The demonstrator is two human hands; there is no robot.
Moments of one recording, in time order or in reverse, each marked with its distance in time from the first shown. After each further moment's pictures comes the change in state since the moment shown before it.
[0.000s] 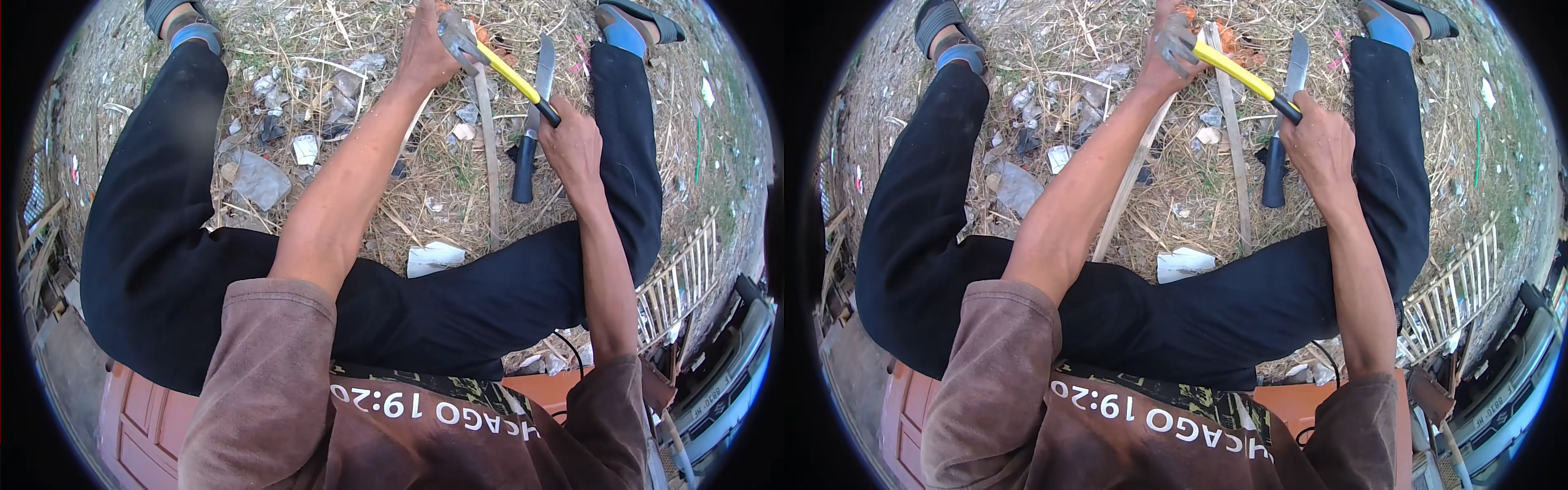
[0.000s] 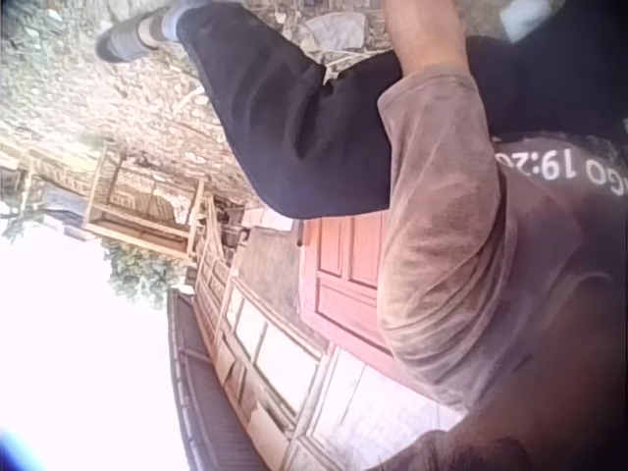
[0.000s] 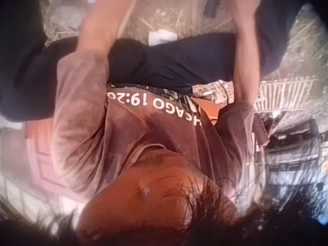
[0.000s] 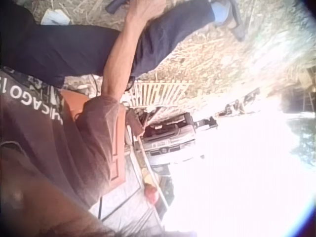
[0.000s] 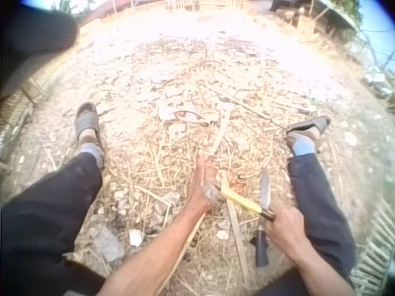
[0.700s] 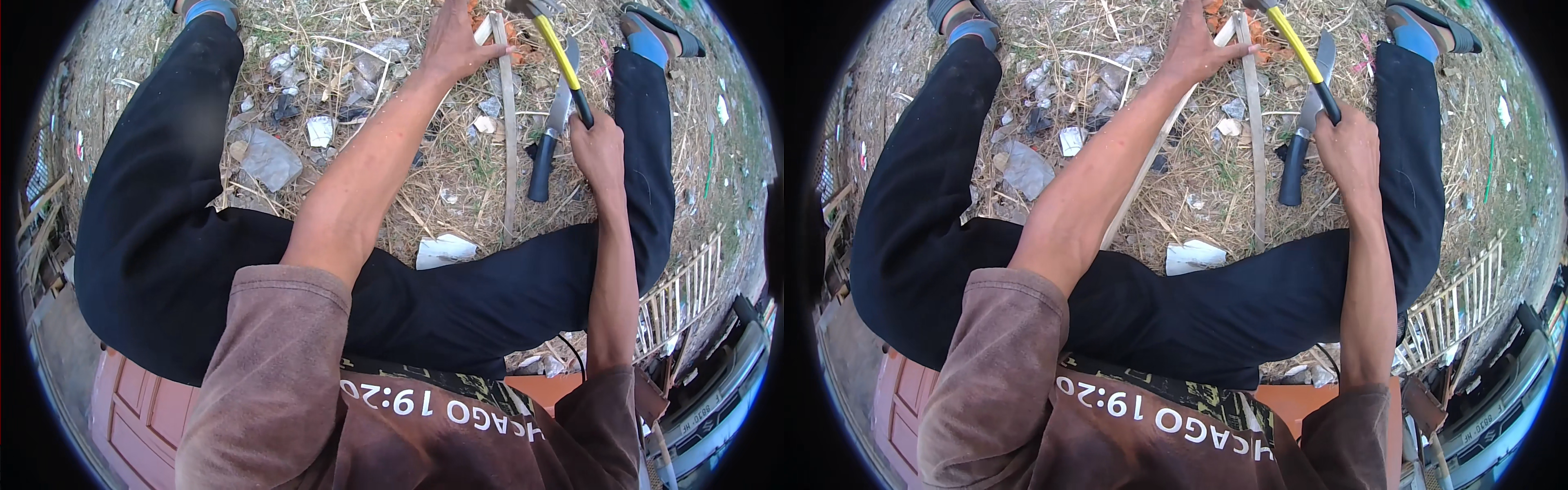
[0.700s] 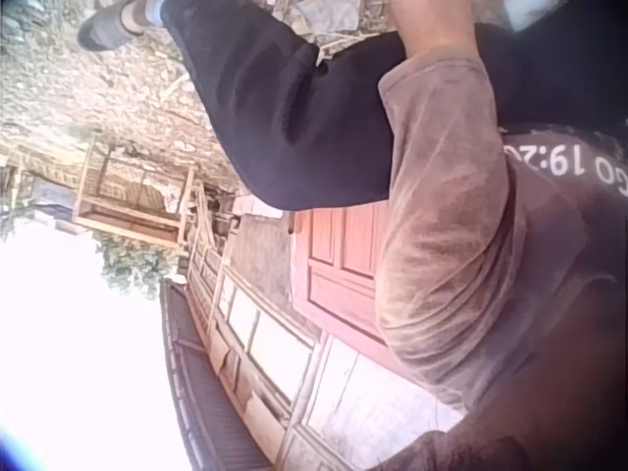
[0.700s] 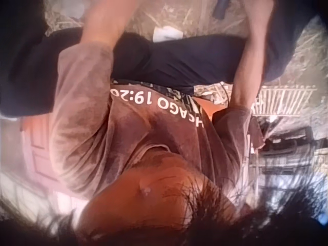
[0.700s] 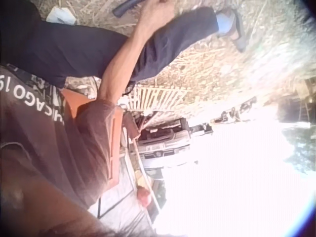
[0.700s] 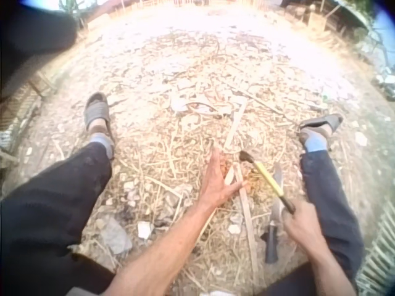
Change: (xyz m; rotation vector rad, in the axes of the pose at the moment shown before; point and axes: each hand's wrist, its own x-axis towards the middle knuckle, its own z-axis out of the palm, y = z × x) left_hand -0.007 0.006 0.001 -0.027 -0.037 -0.045; right_hand 0.001 0.000 -0.011 0.226 -0.137 0.263
